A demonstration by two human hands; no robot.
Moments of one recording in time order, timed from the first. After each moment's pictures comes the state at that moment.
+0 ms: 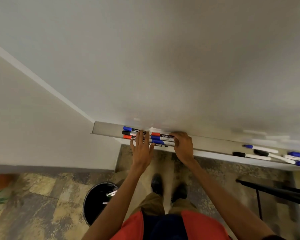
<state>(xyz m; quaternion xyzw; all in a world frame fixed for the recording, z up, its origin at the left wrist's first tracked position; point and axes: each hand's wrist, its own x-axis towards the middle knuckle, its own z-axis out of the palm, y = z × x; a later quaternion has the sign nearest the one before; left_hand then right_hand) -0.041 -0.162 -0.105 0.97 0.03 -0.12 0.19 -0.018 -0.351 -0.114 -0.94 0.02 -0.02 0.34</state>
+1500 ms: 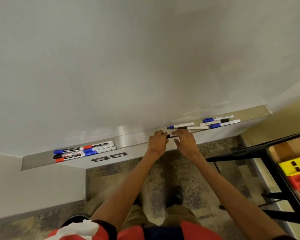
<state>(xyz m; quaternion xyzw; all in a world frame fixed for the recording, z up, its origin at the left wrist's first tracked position) -0.054 -0.493 -0.087 0.93 -0.27 -0.20 0.13 -0.117 -0.633 -0.098 -0.96 0.12 -0.02 0.27</state>
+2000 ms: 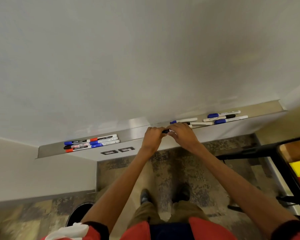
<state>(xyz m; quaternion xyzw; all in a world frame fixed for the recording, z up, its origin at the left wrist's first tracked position) -0.061 -0.475 -0.061 0.94 -0.26 -0.09 0.20 -0.102 -0.636 -0.082 -0.96 -0.05 -0.03 0.27</state>
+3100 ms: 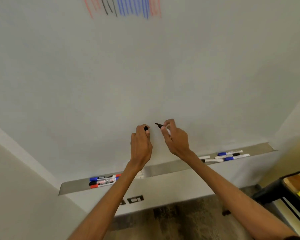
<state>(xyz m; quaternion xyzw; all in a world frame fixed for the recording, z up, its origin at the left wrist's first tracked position) -0.047 -0.328 0.119 0.86 -0.23 0.22 0.40 -0.073 -0.482 0.124 -0.88 0.01 -0.33 0.33</state>
